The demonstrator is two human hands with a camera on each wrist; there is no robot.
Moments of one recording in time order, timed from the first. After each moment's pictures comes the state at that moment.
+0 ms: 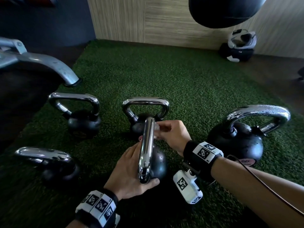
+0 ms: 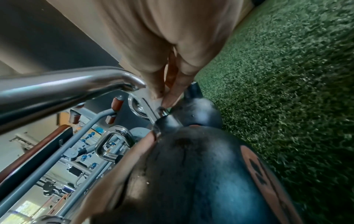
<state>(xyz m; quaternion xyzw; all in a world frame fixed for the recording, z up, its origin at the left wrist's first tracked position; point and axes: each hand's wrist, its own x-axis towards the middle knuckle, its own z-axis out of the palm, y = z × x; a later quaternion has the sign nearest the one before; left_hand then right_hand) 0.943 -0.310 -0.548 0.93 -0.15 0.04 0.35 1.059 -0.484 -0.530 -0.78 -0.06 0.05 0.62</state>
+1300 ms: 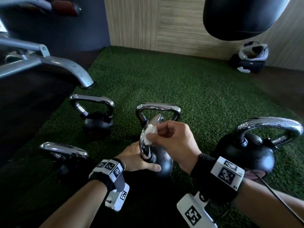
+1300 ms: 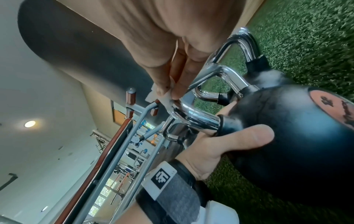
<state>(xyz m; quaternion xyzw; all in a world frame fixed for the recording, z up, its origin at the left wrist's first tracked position) 1.010 -0.267 -0.561 0.89 -0.10 -0.13 0.43 0.999 -0.446 -0.466 -0.73 -0.11 0.04 0.67</state>
